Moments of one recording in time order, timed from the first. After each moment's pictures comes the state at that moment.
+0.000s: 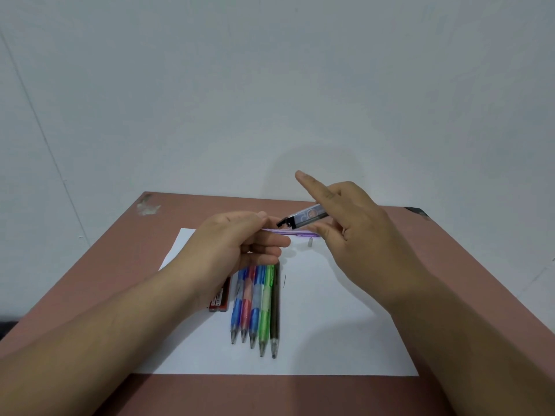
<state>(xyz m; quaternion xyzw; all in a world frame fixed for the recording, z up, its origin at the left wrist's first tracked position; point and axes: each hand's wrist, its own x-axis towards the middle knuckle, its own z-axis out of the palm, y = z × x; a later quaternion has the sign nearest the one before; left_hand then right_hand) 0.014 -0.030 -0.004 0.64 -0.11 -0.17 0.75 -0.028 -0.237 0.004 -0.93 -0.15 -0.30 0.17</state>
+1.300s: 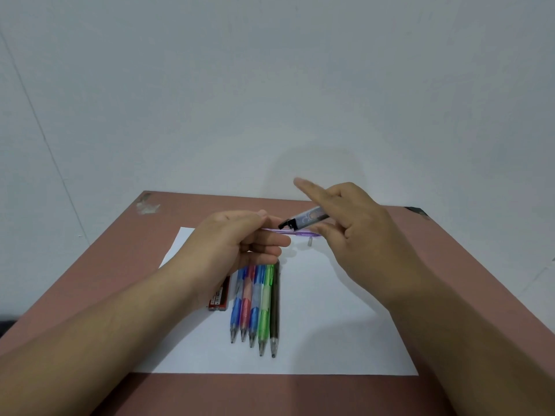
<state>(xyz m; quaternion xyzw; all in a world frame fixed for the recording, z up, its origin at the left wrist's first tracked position) 0.014 -0.029 -0.004 0.63 -0.12 -0.17 0.75 -0.024 -0.240 0.001 -0.92 -0.15 -0.32 0.18</state>
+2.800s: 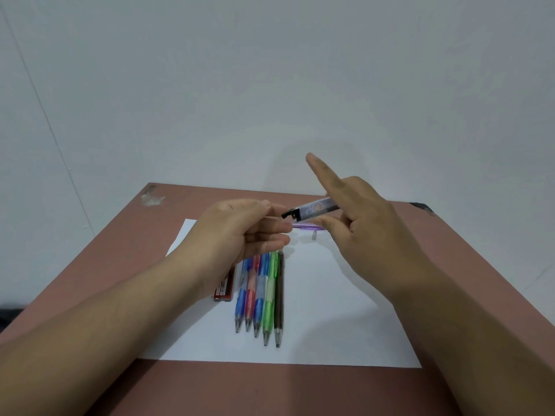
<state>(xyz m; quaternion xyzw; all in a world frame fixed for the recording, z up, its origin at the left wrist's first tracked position) 0.012 -0.028 -0.002 0.62 -0.12 -0.16 0.76 -0.030 -0.236 0.007 -0.93 -0.12 -0.28 0.20</state>
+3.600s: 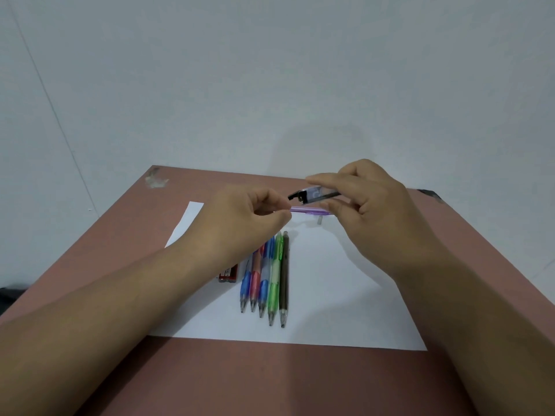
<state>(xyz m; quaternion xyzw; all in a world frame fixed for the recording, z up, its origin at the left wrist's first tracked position) 0.009 -0.029 -0.009 0.84 -0.19 0.02 0.51 -0.028 -0.240 0.002 -0.92 -0.12 -0.29 0.23</state>
